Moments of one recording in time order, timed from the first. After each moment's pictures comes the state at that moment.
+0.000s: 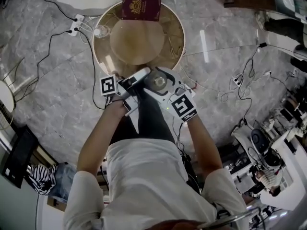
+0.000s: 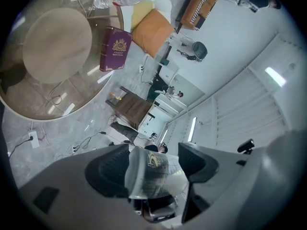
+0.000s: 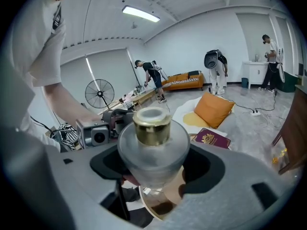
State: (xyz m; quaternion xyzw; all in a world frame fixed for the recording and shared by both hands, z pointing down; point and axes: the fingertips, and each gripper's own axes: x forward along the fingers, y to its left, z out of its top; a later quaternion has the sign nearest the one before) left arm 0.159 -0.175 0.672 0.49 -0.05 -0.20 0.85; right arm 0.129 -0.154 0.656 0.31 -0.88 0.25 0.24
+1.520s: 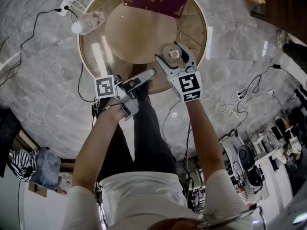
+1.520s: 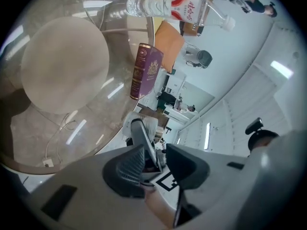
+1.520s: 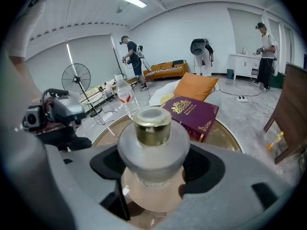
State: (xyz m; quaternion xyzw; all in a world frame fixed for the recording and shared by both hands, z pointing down) left arm 0.164 -0.193 0.899 0.49 -0.13 -0.17 0.84; right arm 0.198 -0.251 0.955 0.38 -0.83 0.26 0.30
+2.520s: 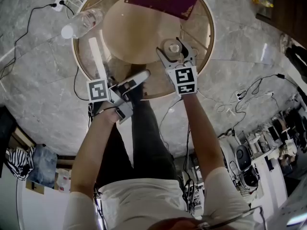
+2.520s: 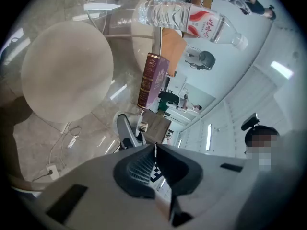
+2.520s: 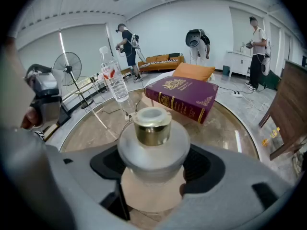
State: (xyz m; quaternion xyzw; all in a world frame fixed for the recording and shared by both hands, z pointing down) left arm 0.140 -0.196 0.943 0.50 -0.15 -0.17 0.84; right arm 0.205 -0.258 1.048 0.40 -0.81 0.26 0.35
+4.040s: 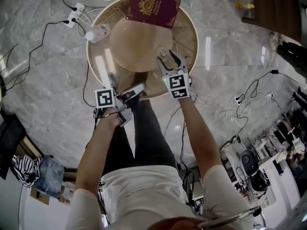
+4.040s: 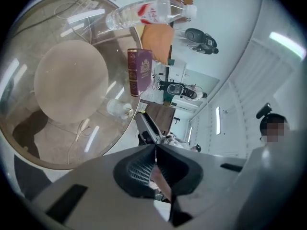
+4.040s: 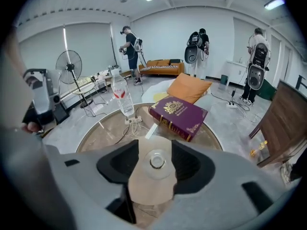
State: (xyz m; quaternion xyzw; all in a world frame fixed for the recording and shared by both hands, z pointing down) left arm 0.135 -0.155 0.870 0.55 -0.16 -0.08 0.82; right arm 0.213 -0.250 0.950 0.42 -0.81 0.22 0.35
